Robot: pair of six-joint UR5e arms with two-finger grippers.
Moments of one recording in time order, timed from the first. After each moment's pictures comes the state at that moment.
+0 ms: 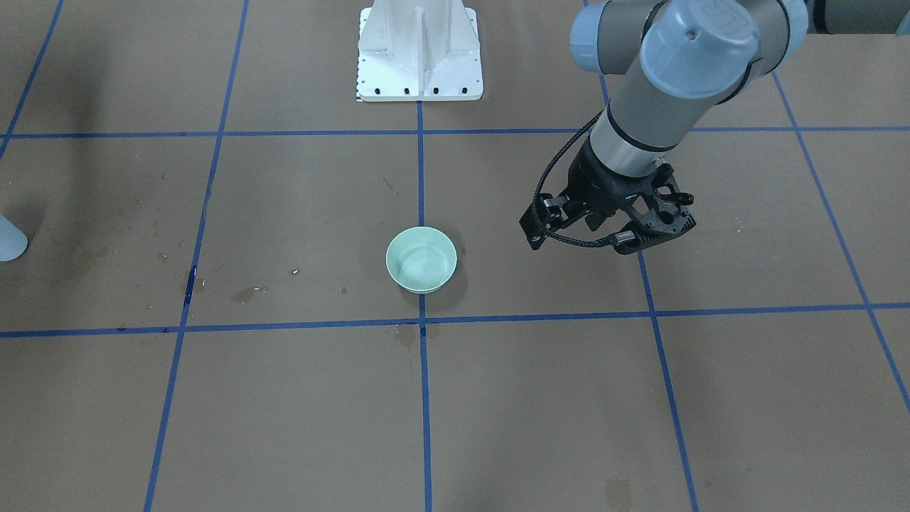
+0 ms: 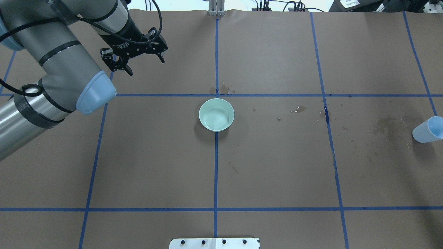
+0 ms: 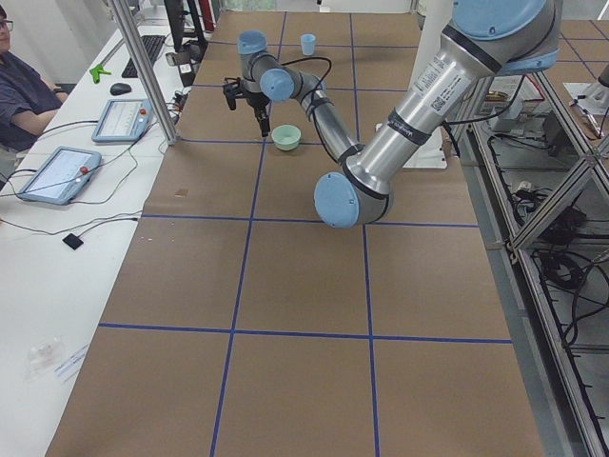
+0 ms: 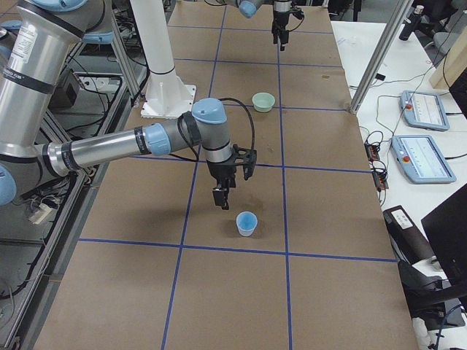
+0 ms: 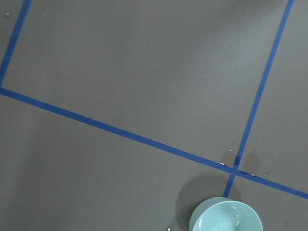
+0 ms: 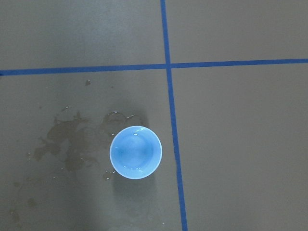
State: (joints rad) left arm -0.90 -2.29 -1.71 -1.46 -2.20 -1.31; right arm 1.33 -2.04 2.23 -1.38 1.99 0.64
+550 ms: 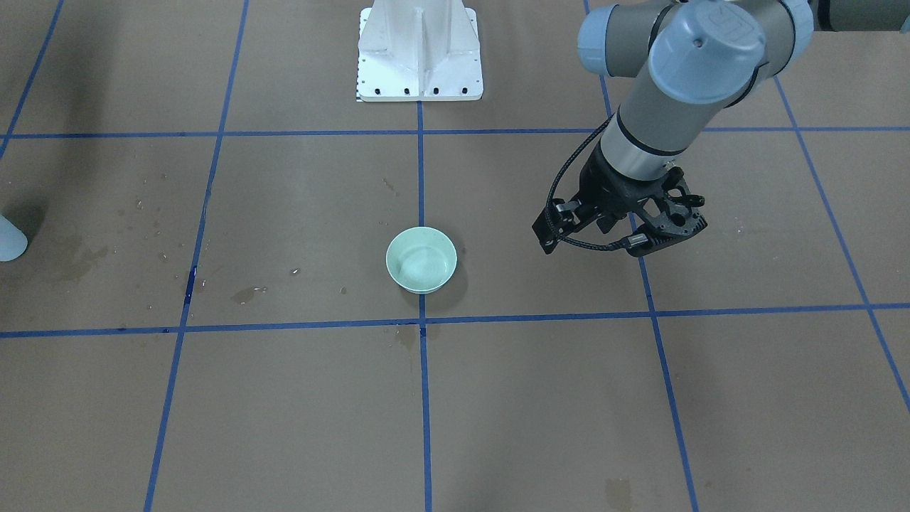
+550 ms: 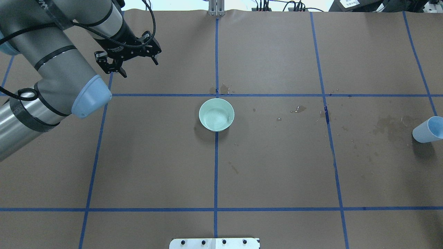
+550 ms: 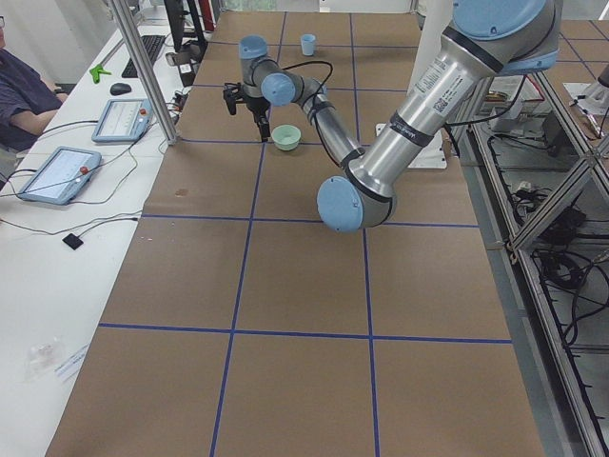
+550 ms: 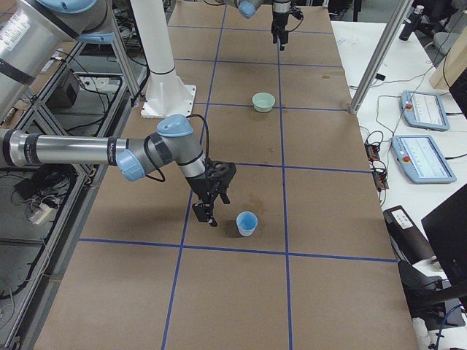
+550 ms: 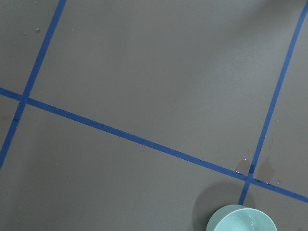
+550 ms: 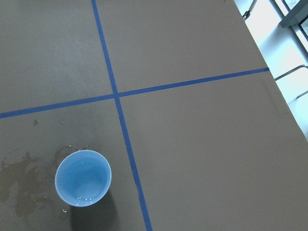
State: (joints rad) left arm -0.90 -2.26 -1.72 -1.46 -2.18 -1.31; right arm 1.26 -2.22 2.18 -1.01 1.78 0.86
